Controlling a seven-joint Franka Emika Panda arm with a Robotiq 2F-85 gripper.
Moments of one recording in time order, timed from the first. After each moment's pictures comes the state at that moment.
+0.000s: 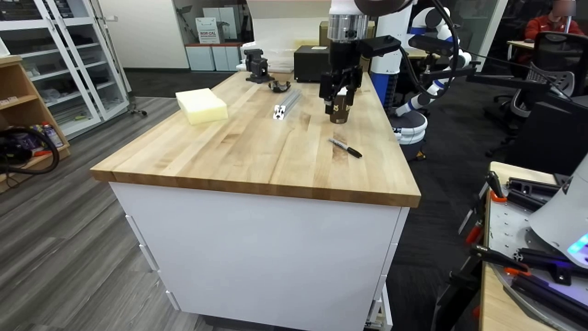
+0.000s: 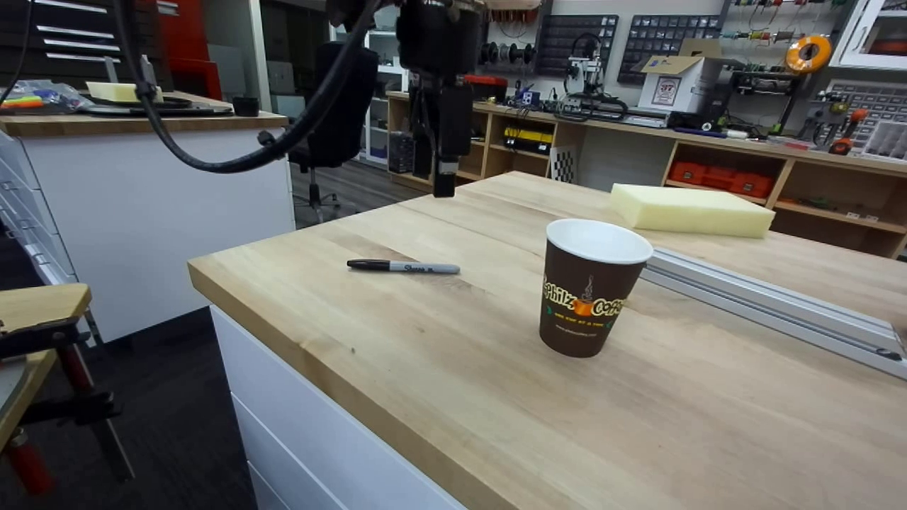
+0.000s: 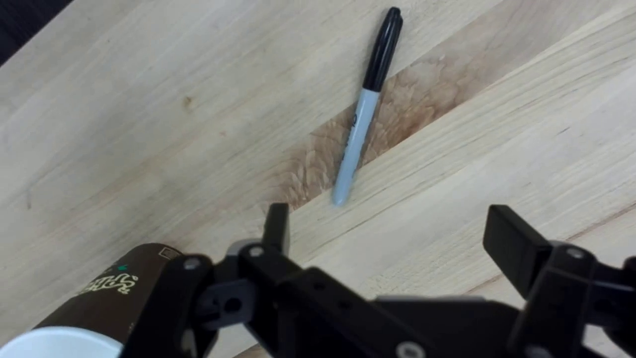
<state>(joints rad) 0.01 0.09 0.03 -2.20 -0.02 2.32 0.22</state>
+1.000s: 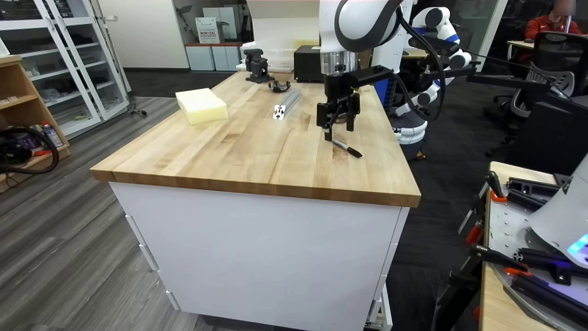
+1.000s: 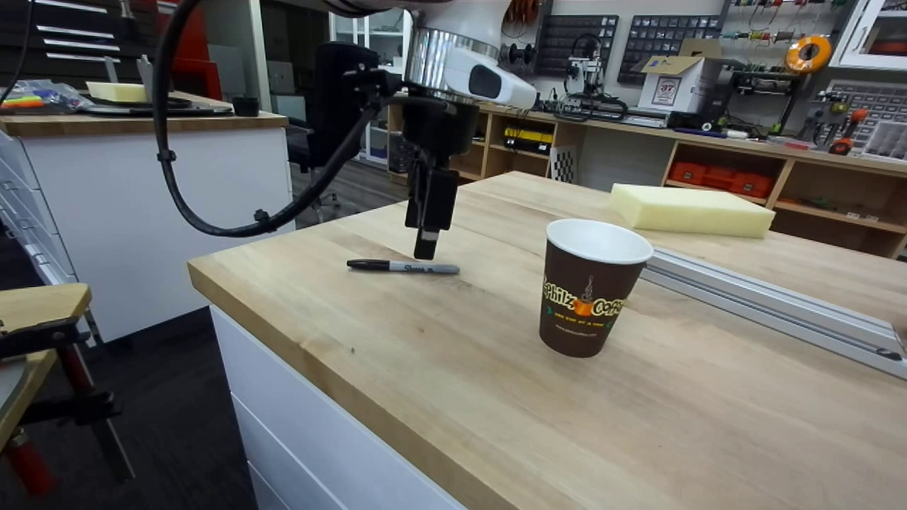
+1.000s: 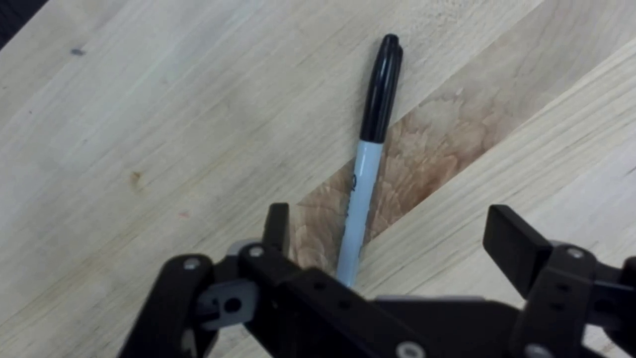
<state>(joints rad) 0.01 0.26 0.02 -2.14 0.04 2.30 0.27</state>
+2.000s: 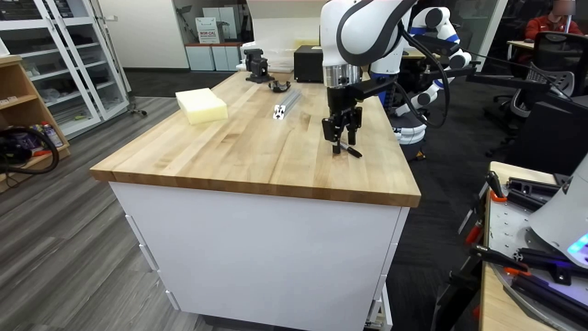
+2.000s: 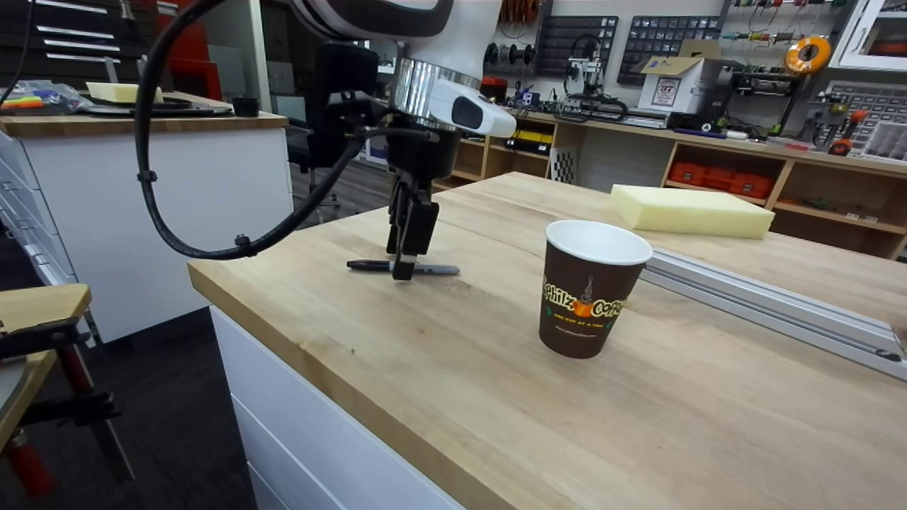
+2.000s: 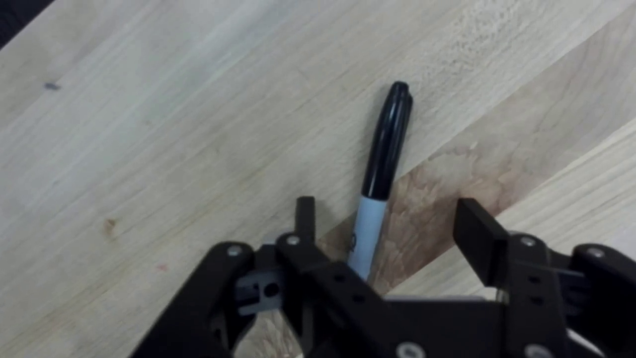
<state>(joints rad) 0.03 0.28 0.03 -2.18 0.04 2.32 0.24</state>
